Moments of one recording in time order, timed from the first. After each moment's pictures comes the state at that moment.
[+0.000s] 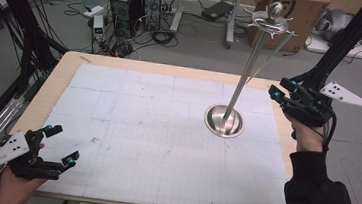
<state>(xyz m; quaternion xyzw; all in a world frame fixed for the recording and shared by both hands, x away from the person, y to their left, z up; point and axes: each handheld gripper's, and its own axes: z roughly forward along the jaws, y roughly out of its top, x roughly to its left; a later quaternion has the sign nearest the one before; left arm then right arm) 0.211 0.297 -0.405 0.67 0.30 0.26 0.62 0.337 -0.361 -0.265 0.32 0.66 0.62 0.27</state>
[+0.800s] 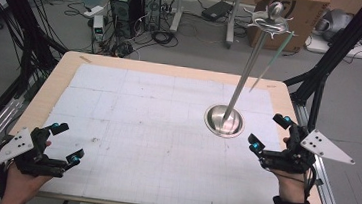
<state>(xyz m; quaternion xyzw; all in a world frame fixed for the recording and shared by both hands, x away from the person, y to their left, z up) 0.219 0.289 -0.404 0.66 0.29 0.24 0.65 0.248 -0.320 -0.316 0.28 0.65 0.64 0.29</state>
